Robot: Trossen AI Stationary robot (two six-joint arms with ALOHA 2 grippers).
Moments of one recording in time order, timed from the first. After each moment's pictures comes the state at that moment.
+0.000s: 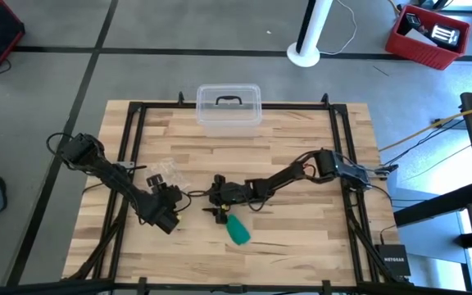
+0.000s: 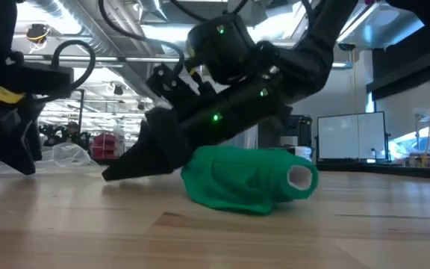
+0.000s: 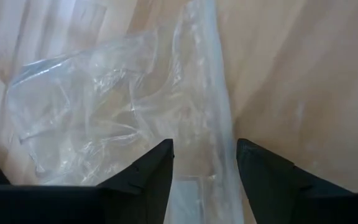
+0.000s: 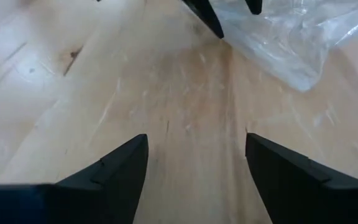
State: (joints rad) left arm -0.62 1.59 0.74 -0.90 -0.57 -1.07; right arm 0.16 2.32 1.30 0.54 0.07 0.02
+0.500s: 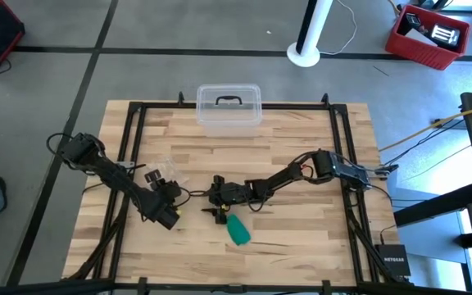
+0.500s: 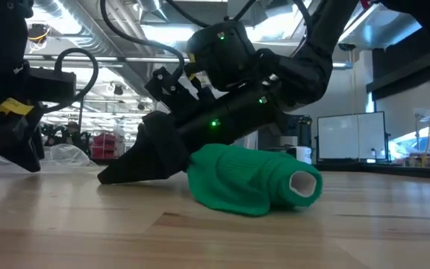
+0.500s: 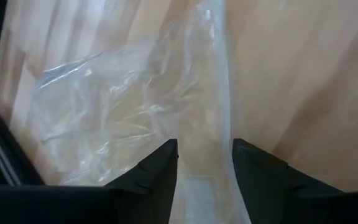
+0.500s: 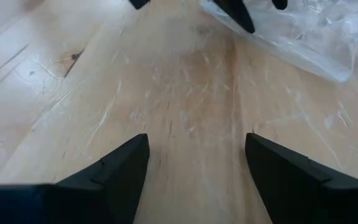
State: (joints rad) left arm -0.59 1.59 0.71 -0.95 -0.60 -1.07; right arm 0.16 2.35 1.30 0.60 0.04 0.02
